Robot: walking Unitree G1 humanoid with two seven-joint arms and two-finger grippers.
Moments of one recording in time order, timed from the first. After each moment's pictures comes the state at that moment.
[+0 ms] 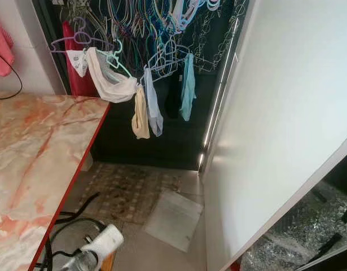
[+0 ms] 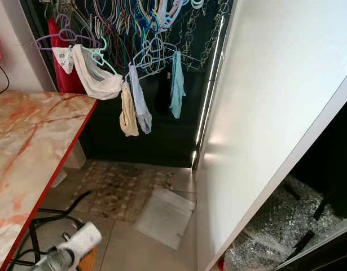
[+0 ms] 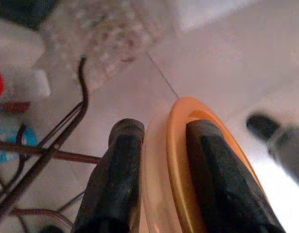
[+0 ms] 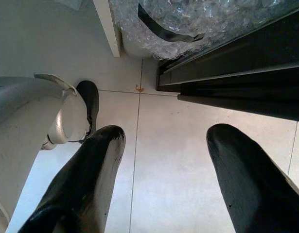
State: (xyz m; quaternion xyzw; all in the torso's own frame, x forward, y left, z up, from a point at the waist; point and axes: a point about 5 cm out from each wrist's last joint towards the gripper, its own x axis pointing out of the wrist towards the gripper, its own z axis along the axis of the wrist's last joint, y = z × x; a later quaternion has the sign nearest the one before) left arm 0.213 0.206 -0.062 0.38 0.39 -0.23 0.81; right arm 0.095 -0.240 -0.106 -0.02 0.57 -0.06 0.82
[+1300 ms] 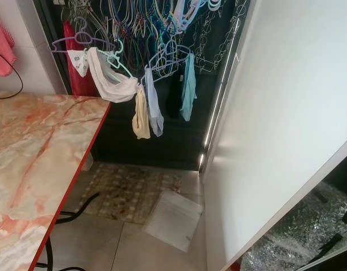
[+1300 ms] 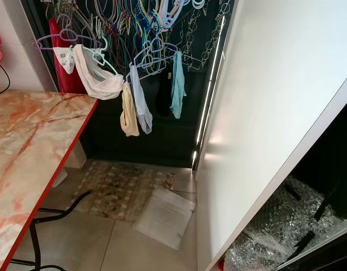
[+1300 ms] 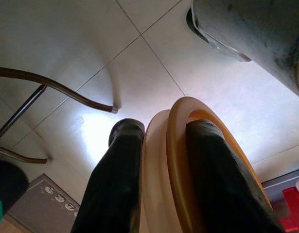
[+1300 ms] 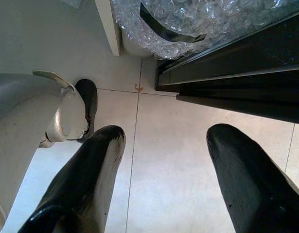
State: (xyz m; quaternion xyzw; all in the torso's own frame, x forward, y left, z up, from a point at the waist) left arm 0.127 0.225 -0.100 0.33 0.56 -0.22 0.73; right arm 0.095 -0.240 -0.106 -0.03 0.57 -0.05 0.82
